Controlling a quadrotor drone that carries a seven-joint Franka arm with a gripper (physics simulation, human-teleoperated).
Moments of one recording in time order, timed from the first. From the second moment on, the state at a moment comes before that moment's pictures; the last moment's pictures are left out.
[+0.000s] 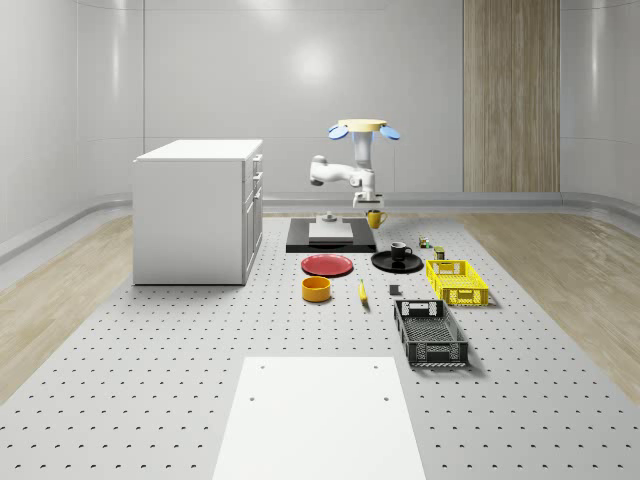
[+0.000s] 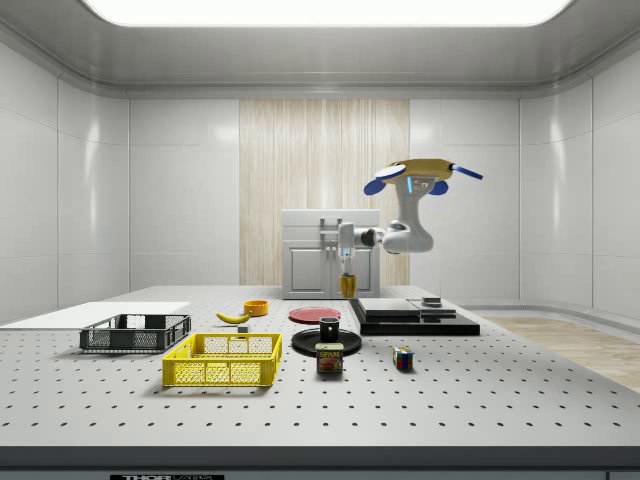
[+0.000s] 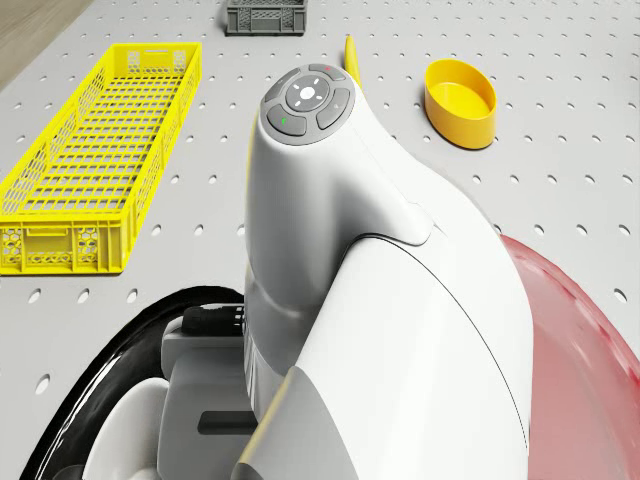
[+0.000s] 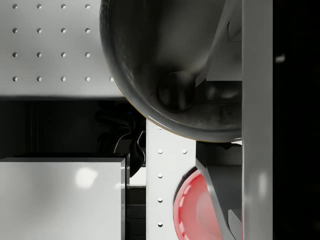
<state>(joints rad) -1.24 -1.63 1.67 -2.84 -1.46 1.60 1.72</state>
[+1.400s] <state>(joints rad) -1.24 -1.63 1.67 -2.84 -1.46 1.60 1.72</state>
